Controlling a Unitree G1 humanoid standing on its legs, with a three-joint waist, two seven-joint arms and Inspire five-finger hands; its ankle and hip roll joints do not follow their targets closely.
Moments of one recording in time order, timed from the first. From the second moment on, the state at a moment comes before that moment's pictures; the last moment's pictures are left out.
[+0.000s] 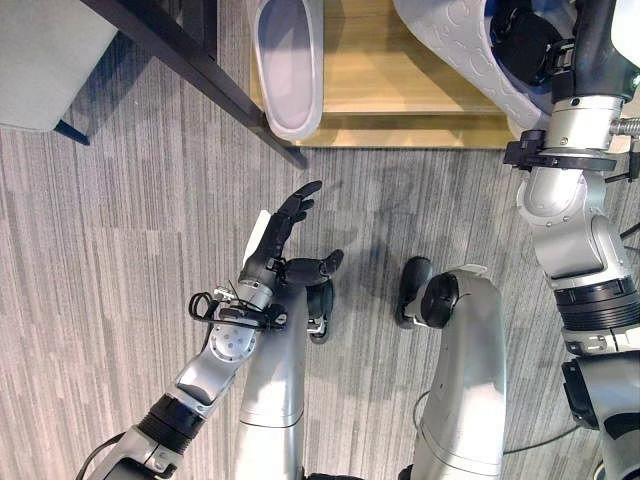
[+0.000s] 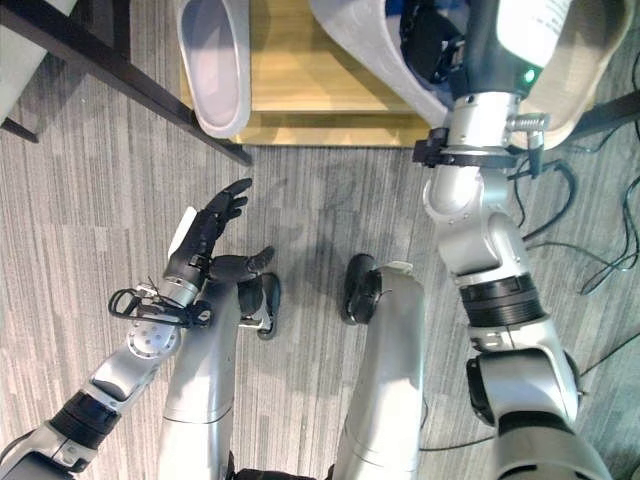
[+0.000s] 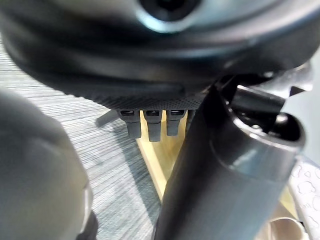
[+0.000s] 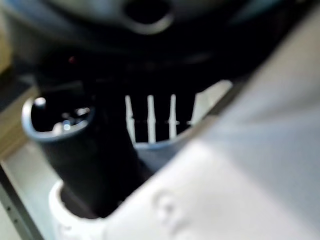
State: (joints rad) left arm -0.30 0.49 -0.43 -0.01 -0.19 -0.16 0.28; right arm -0.91 -0.70 0.16 0.15 -0.46 0.01 -0.60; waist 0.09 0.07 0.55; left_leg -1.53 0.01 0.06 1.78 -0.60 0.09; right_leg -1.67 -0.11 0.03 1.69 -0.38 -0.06
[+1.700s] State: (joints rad) left arm -0.24 0.56 -0.47 -0.04 -0.28 -0.19 0.37; right arm -1.36 -0.41 0.58 0.99 -0.10 0.11 -0.64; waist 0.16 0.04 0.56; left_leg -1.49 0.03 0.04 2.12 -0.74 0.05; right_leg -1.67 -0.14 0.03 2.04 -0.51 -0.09
